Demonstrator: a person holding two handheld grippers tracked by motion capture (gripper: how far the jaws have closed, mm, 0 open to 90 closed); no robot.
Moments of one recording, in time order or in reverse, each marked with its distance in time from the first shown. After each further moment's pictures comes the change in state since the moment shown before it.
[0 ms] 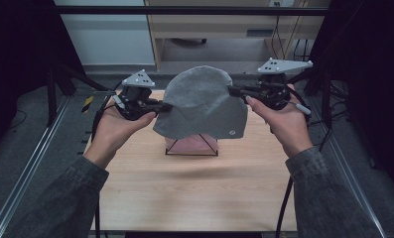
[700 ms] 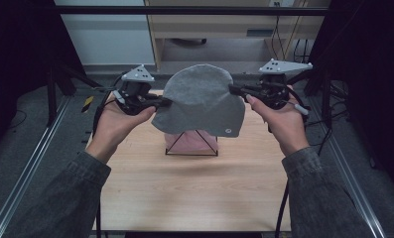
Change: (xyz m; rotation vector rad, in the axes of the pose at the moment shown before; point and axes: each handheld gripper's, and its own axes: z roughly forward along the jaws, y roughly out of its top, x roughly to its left) left arm 0.011 0.006 0.002 -0.018 0.021 0.003; right arm -0.010 -0.008 0.007 -0.034 -0.003 0.035
